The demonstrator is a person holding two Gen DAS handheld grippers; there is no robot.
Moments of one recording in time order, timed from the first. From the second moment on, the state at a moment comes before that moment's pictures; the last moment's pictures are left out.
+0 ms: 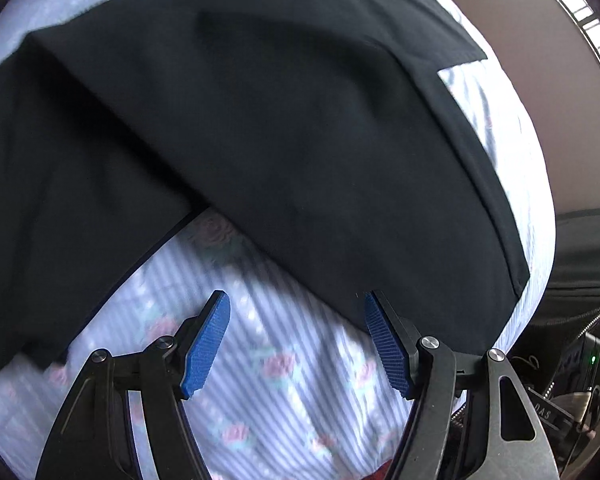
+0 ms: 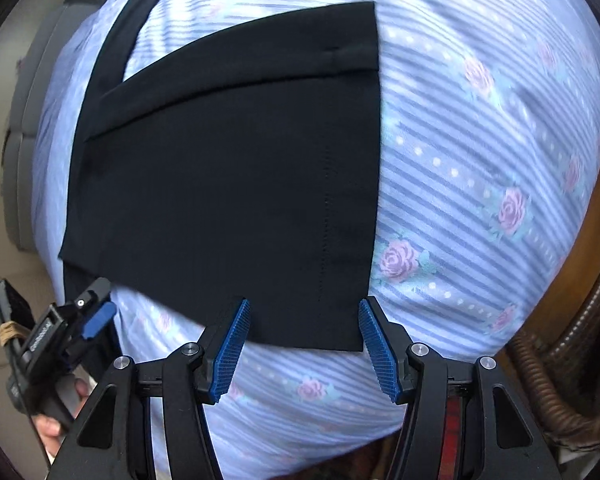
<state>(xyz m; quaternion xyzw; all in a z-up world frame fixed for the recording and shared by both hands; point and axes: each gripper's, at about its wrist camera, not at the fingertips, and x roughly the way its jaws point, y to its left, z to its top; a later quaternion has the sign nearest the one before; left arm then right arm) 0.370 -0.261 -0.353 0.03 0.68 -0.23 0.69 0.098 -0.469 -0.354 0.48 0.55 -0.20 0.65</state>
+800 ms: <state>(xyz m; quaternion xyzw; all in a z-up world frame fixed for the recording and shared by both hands) 0.428 -0.302 -0.237 -0.01 0.59 -0.35 0.73 0.181 -0.509 -0.183 0.44 0.38 -0.17 0.79</state>
